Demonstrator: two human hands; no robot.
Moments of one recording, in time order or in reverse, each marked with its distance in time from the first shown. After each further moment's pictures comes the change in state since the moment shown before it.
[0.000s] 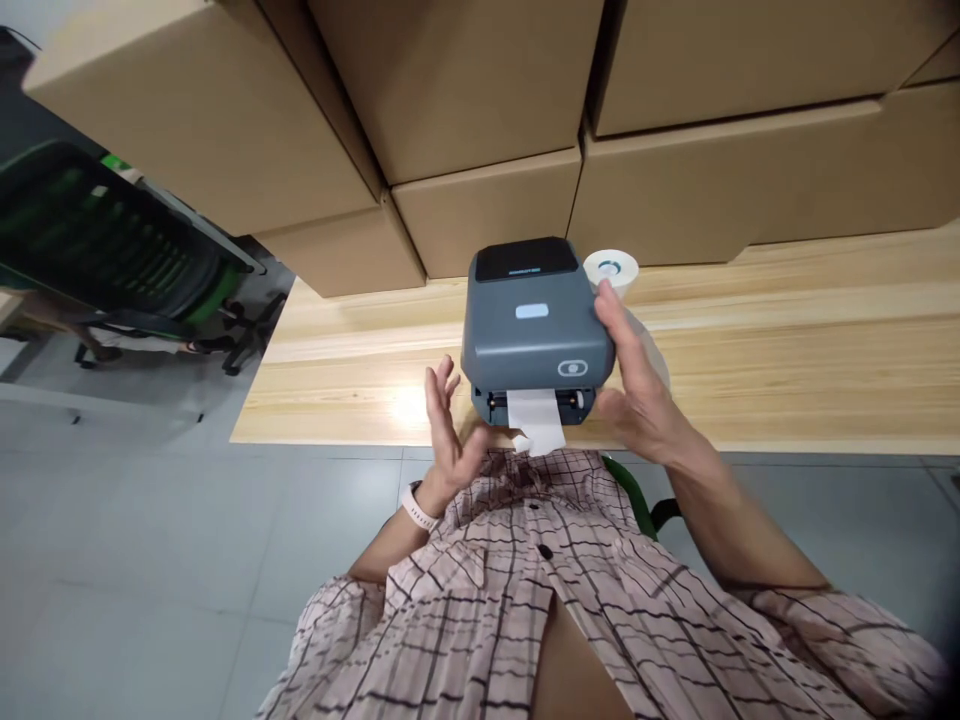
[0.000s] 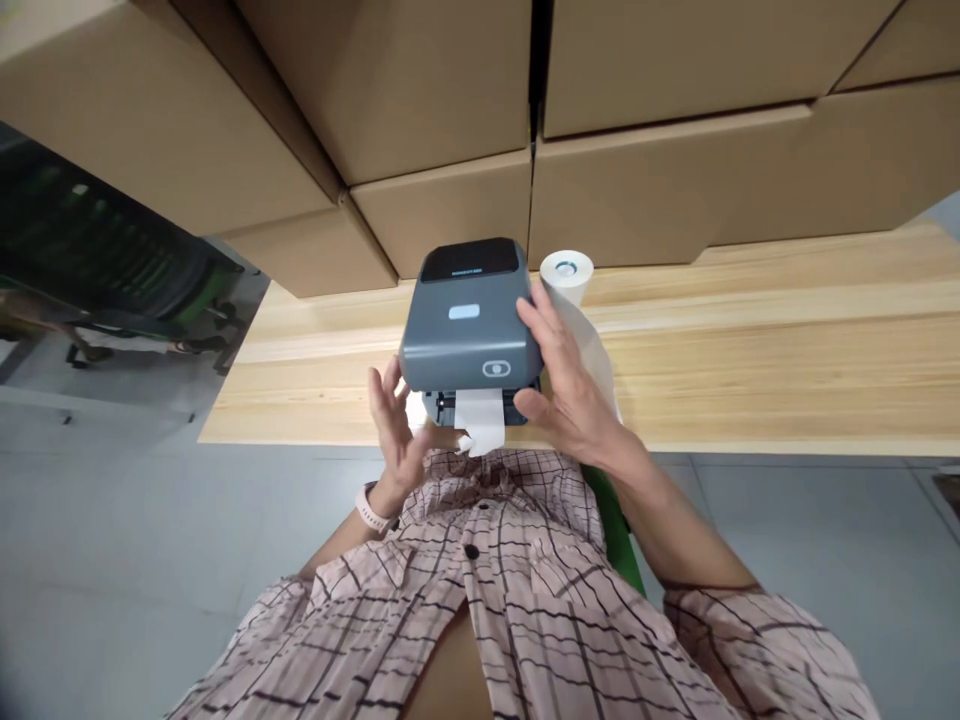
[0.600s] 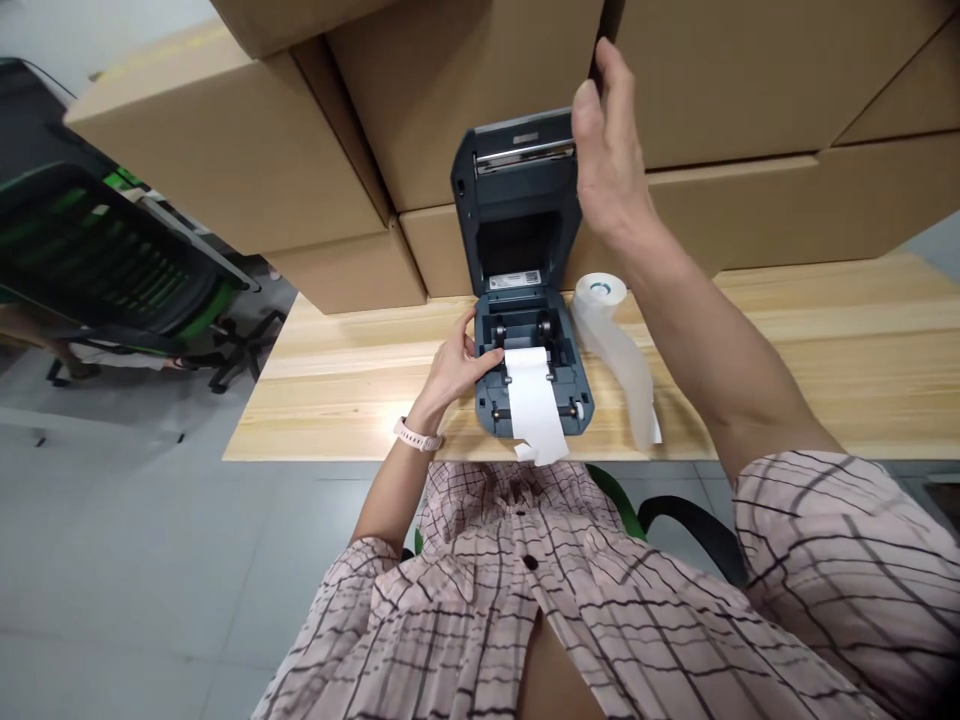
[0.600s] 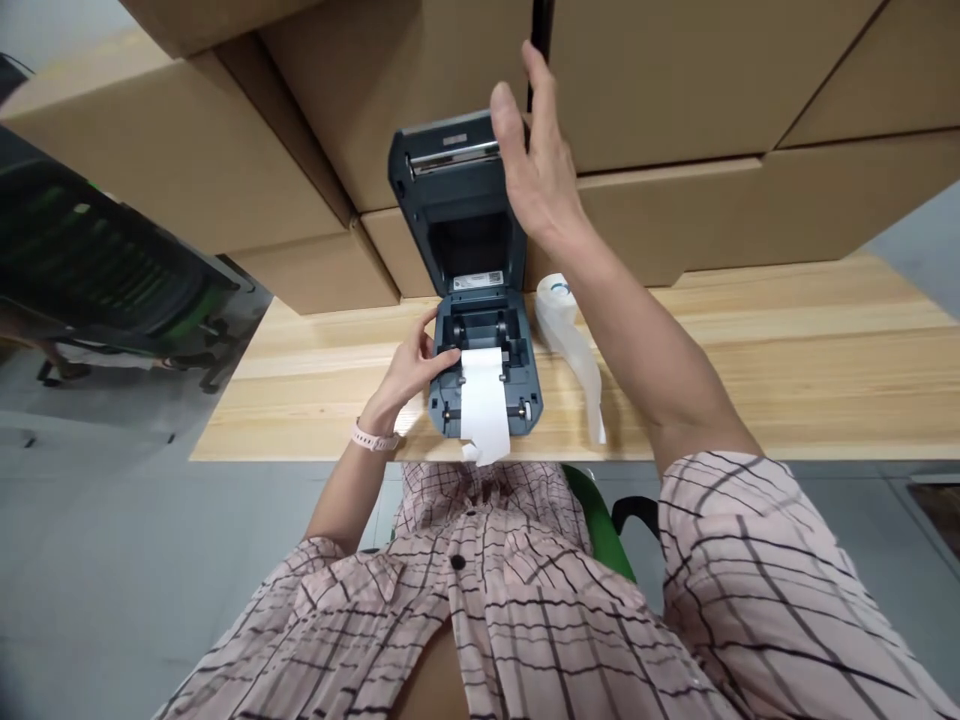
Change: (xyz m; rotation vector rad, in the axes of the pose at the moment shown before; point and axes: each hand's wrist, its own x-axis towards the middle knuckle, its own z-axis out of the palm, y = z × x) left_hand 0.127 -0.035 0.004 0.076 -0.391 -0.533; right_hand 0.228 0.046 -0.026 -0.118 0.271 0.181
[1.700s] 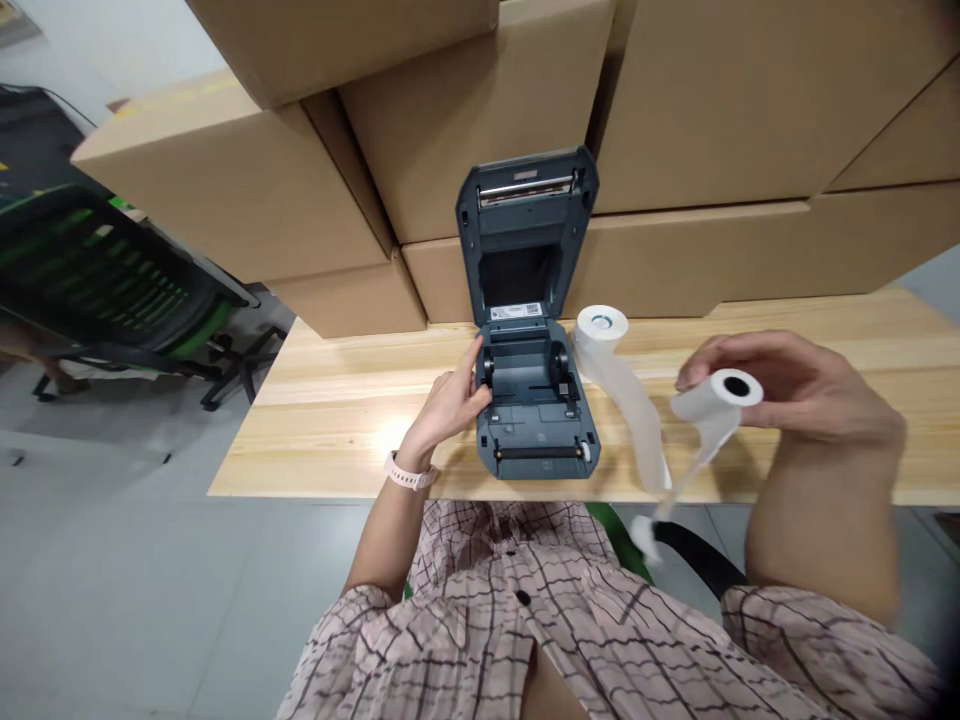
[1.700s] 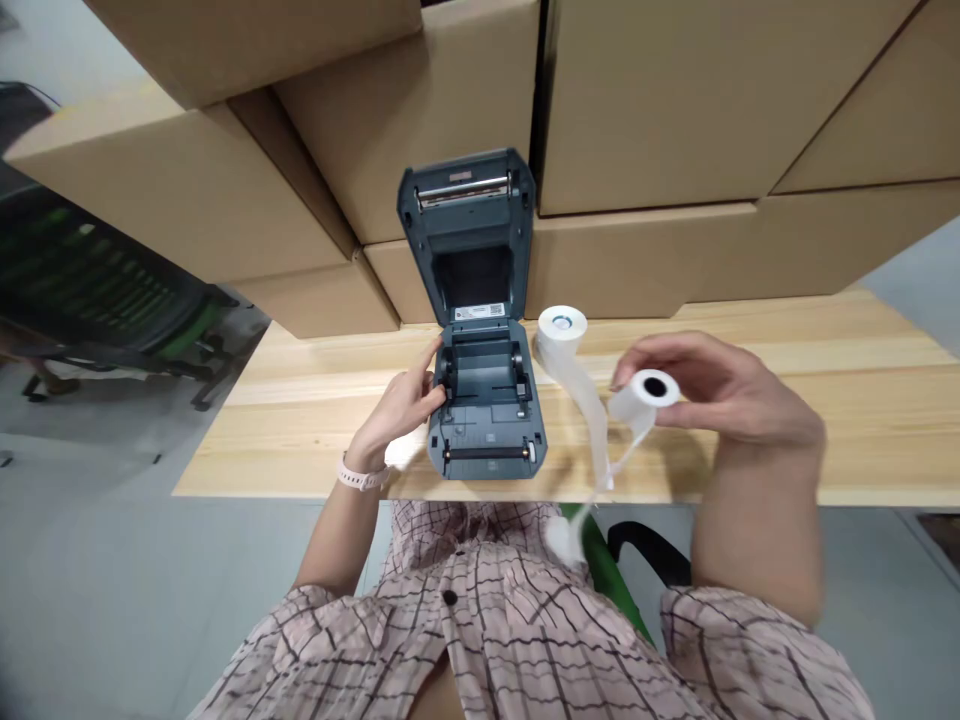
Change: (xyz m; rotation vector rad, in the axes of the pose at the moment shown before) left_hand -0.011 0.020 -0.019 0.226 -0.209 0.130; right_hand -0.164 0.058 -0.156 0.470 -0.534 0.194
